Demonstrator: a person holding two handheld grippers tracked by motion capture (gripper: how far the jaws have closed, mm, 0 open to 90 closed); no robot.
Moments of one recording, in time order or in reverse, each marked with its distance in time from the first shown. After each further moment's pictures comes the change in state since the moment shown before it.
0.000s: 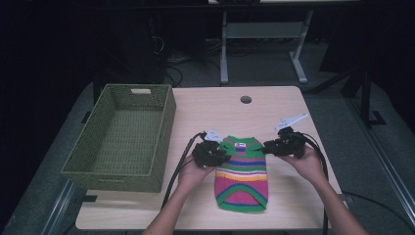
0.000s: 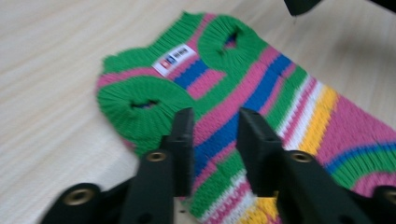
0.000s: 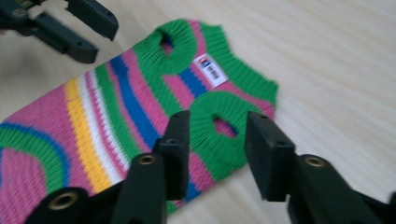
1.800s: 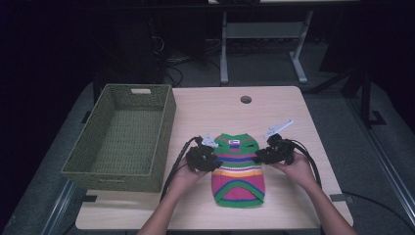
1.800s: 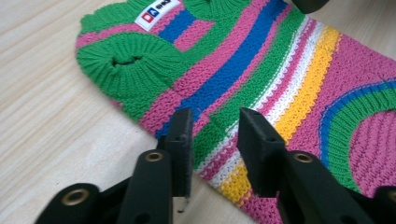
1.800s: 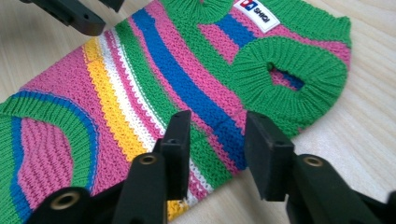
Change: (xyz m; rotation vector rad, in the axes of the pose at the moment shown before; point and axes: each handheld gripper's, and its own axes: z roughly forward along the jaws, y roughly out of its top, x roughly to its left) left arm 0.004 -0.016 -0.013 0.103 0.061 0.021; right arm 0.009 -0.005 0.035 0.066 0.071 0.010
